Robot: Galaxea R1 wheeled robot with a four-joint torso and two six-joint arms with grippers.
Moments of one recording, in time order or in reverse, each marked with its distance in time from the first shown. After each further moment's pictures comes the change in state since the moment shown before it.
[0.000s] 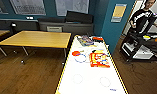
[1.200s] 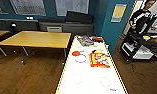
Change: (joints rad) left arm 0.467 0.435 -0.928 0.146 -0.478 0.038; right arm -0.013 0.129 -0.154 0.000 -0.047 0.002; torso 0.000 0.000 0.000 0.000
